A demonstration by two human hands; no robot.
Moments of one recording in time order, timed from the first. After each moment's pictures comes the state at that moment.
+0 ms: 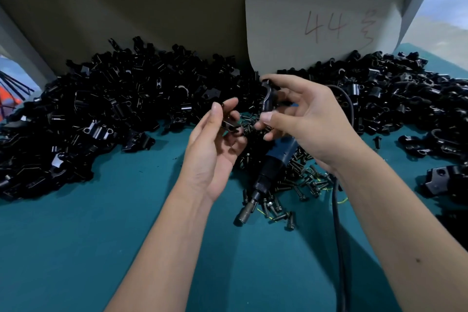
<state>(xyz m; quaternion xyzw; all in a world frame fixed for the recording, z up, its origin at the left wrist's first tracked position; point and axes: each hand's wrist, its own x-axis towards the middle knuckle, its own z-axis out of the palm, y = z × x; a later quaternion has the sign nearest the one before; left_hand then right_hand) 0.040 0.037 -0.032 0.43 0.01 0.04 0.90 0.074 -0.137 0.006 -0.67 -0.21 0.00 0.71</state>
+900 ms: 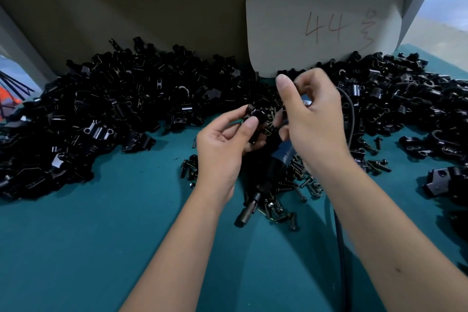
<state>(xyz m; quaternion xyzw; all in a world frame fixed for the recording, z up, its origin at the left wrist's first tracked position) 0.038 0.015 -0.036 0.56 0.00 0.15 0.81 0.068 -0.120 0.003 -0.70 -0.09 -0.17 0.68</state>
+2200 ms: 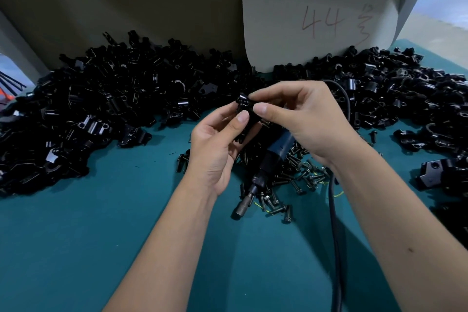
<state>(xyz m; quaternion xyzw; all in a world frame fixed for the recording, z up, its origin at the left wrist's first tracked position) 0.038 0.025 -0.035 0.45 -0.01 0.07 0.89 0.076 -0.141 0.003 -0.71 -0.24 -0.03 0.66</state>
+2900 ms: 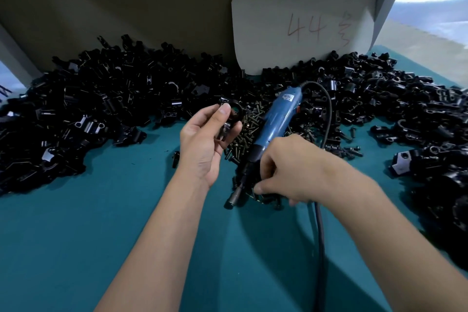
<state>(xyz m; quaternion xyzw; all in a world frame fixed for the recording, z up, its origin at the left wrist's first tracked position) 0.036 0.028 -0.032 0.44 0.05 0.09 0.89 0.002 -0.137 0.021 -0.96 -0.16 0.17 0.15</state>
